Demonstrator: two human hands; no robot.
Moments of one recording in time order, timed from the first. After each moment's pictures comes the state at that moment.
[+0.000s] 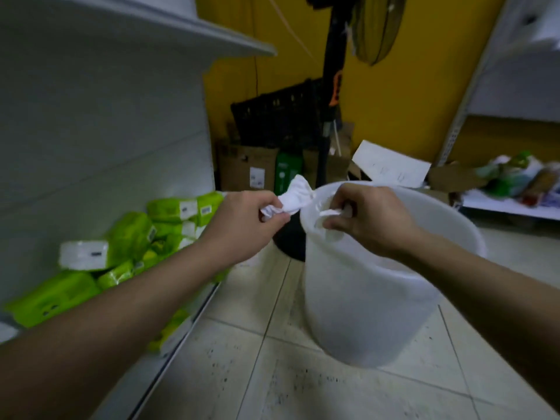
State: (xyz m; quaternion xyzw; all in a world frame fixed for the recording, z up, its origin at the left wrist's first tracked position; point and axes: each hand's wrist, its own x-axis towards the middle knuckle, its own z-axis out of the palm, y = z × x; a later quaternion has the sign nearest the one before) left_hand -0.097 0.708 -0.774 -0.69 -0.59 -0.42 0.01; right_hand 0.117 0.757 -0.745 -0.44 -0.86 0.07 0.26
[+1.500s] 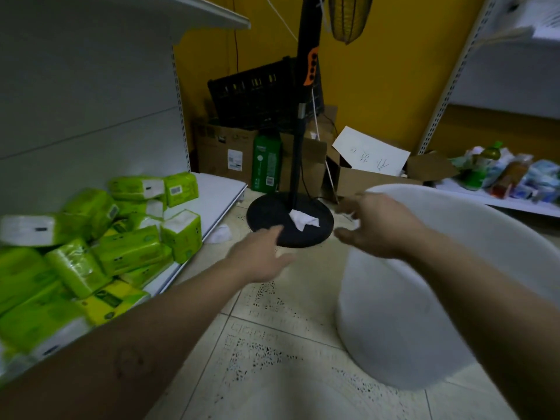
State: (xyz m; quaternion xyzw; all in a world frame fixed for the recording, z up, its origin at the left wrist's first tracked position) left_hand -0.002 0.754 -0.867 -0.68 -0.70 -0.16 -0.16; right_hand 0.202 0.784 -0.771 -0.51 -0.86 0.01 0.09
